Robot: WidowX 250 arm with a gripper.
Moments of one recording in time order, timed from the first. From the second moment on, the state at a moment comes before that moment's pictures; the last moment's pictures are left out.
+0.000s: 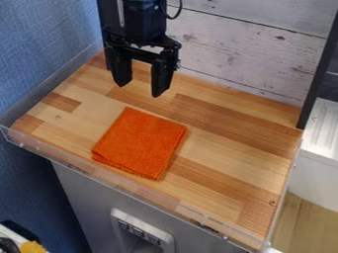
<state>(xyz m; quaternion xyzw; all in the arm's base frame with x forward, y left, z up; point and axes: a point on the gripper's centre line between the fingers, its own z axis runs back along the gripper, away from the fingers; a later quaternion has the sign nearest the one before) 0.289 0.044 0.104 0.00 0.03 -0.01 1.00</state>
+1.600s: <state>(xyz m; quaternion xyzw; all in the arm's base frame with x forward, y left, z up) 0.258 0.046 0.030 0.00 -0.03 0.00 1.00</state>
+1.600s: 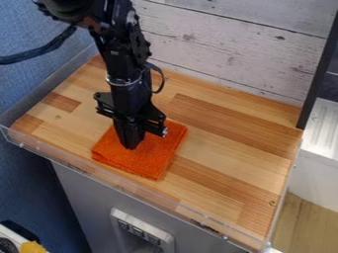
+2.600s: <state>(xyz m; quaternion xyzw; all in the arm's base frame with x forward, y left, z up) 0.288 0.064 0.008 0.00 0.00 -0.01 1.00</state>
